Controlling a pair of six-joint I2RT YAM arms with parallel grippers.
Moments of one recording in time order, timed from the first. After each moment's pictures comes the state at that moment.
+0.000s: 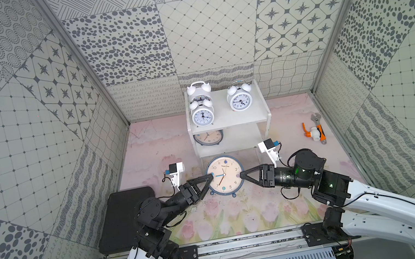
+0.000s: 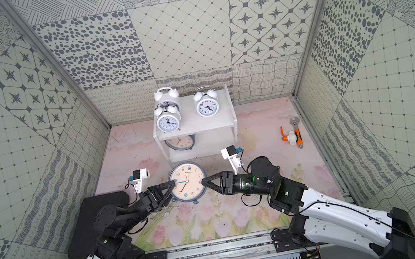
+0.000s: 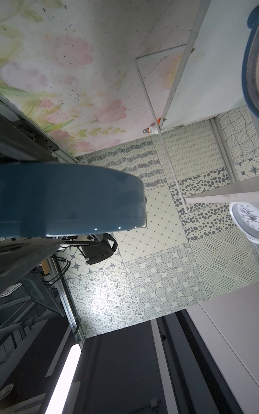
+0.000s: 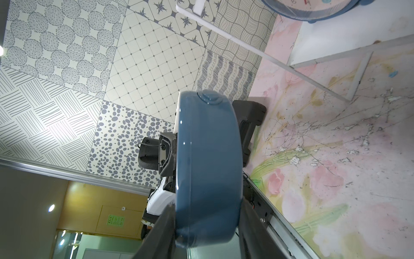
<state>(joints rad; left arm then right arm) -0.57 0.42 0.30 0.29 0.59 -1.34 0.93 0.83 0.64 0.11 -0.35 1.11</state>
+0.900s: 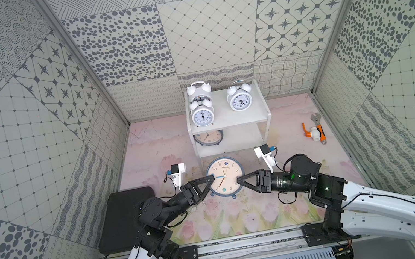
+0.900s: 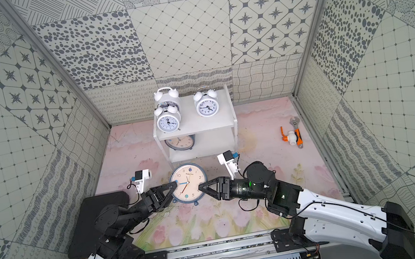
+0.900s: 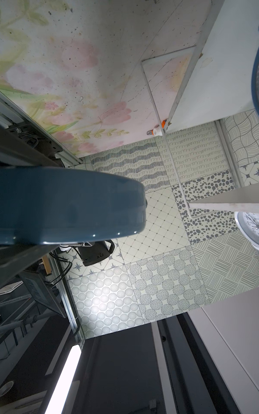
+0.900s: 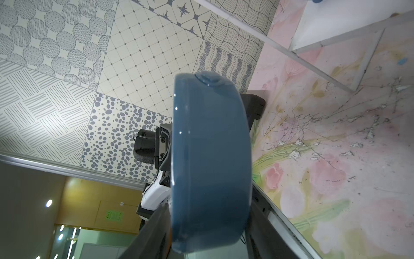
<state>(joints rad) -0.57 0.43 0.28 0.32 0.59 -1.36 1.00 0.85 0.60 0.16 -0.30 1.11</state>
